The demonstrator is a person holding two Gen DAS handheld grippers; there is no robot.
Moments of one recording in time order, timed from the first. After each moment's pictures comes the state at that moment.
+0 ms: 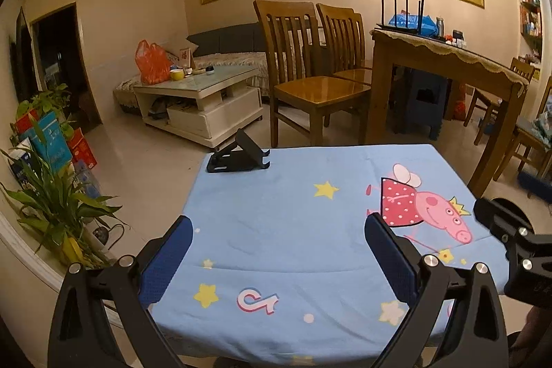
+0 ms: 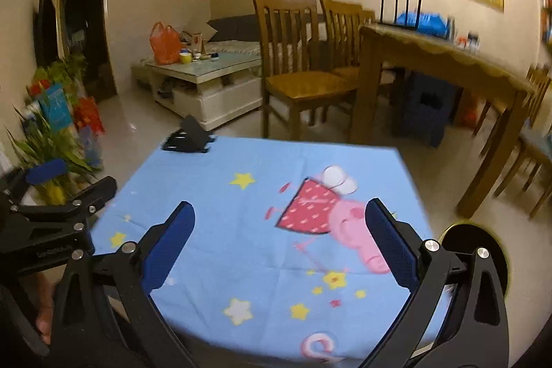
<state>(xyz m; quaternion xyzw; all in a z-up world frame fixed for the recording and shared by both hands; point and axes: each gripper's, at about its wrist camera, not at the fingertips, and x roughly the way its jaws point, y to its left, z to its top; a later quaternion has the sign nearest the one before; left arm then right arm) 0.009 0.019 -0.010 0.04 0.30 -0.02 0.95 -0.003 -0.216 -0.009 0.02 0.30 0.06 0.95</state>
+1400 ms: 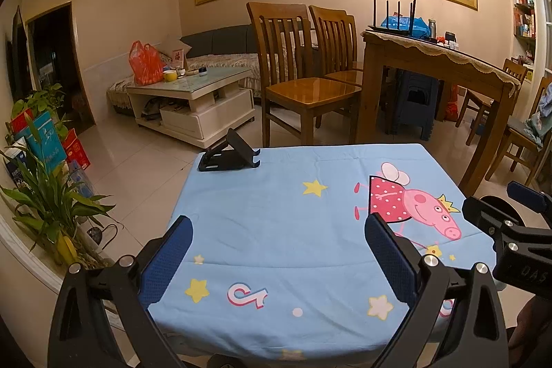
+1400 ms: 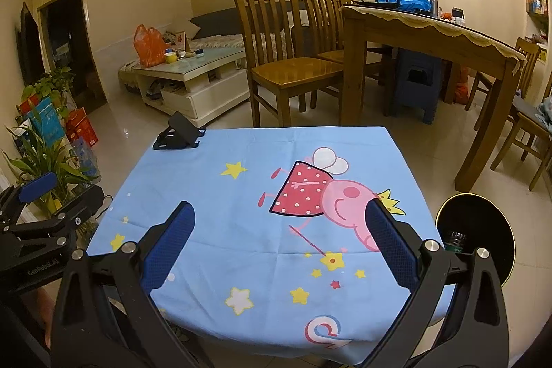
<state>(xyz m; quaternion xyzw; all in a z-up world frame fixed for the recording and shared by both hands) -0.001 0.013 -0.010 0.04 0.30 -0.04 0.95 -0.009 -0.228 -0.016 0.04 0.32 0.02 0.95</state>
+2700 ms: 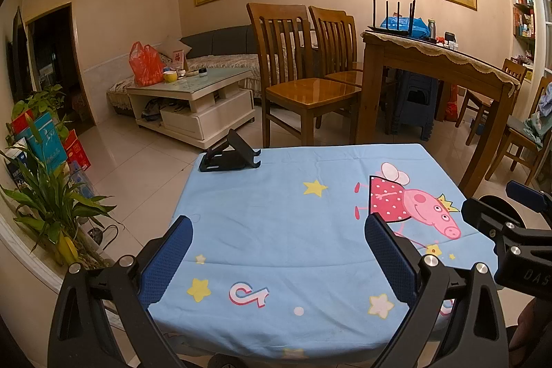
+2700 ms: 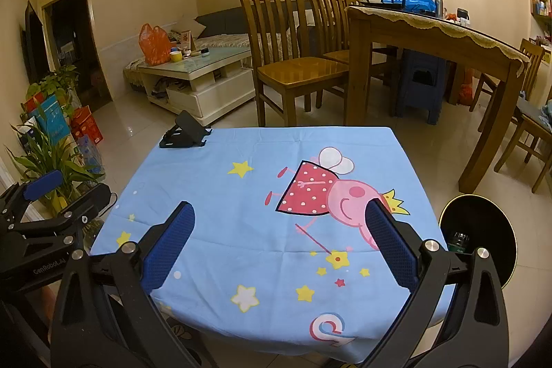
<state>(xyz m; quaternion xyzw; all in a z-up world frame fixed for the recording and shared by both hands) -0.001 0.014 -0.010 0.04 0.30 -0.04 0.95 -0.008 -0.224 -0.016 0.04 0.32 0.03 0.95</state>
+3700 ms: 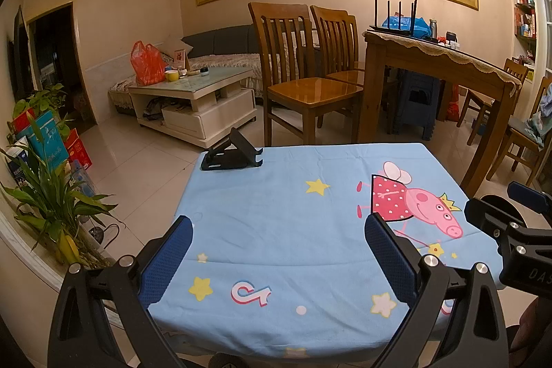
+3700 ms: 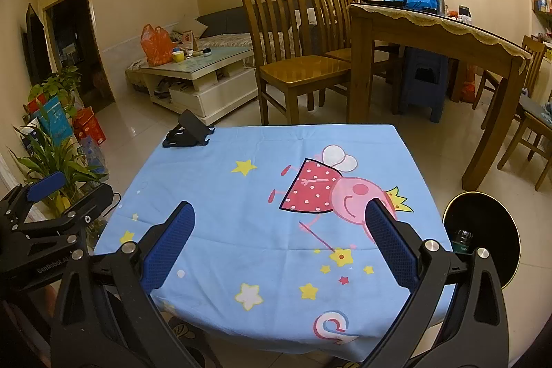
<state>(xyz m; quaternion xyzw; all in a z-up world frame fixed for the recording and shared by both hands) -0.003 0.017 -0.011 0.04 0.30 -0.03 0.95 -0.009 -0.222 -0.015 0.04 0.32 0.03 0.95</state>
